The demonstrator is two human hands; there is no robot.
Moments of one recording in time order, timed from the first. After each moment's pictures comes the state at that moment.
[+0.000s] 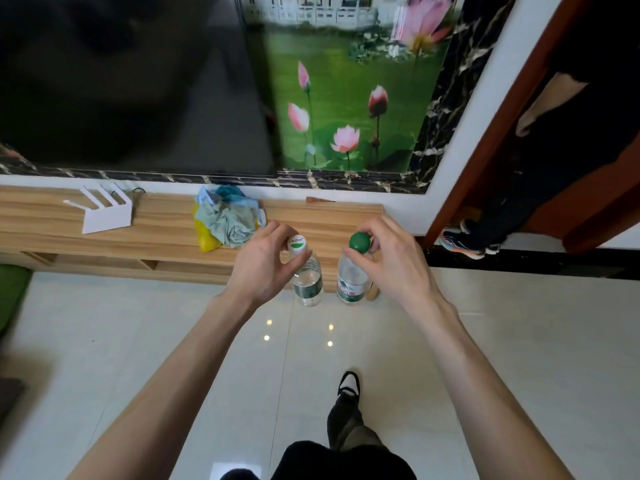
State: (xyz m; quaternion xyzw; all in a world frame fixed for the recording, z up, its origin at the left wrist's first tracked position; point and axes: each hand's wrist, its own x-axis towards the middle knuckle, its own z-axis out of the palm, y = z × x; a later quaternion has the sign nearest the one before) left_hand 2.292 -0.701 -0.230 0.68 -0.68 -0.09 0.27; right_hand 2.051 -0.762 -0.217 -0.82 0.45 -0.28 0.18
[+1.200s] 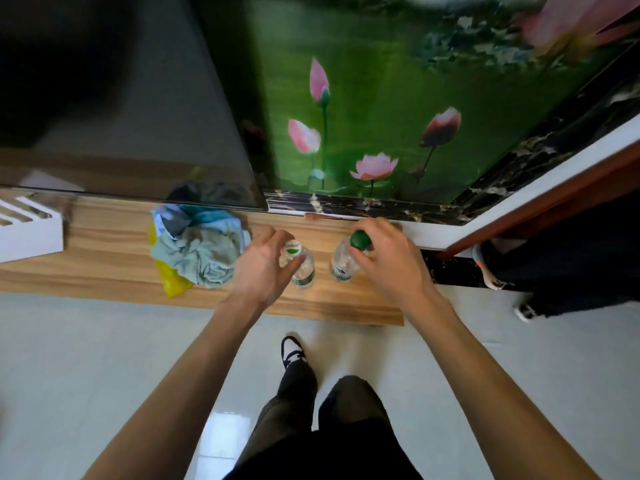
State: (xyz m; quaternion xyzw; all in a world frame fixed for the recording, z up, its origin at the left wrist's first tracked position) left_hand 2.451 -1.072 -0.366 0.74 -0.60 -0.21 0.20; right_hand 2.229 -1.138 -0.316 -0.82 0.52 -0.10 0.24
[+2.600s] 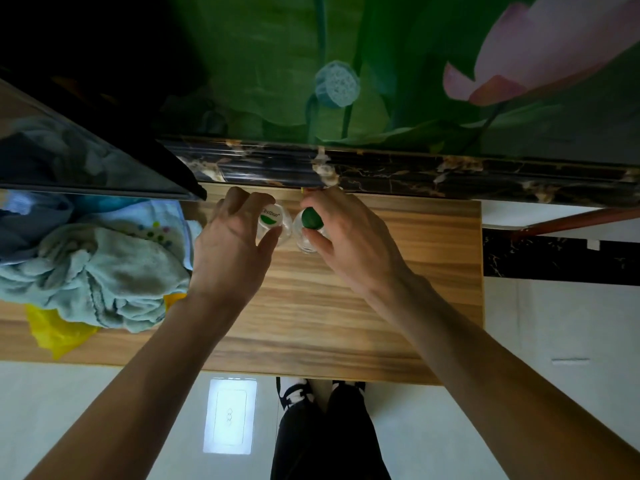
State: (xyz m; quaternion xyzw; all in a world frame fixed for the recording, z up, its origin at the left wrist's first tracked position) left_hand 2.510 -1.238 -0.680 0.78 -0.58 -0.16 0.15; right_hand 2.343 -1.299 -0.673 -0.85 0.45 -0.07 0.25
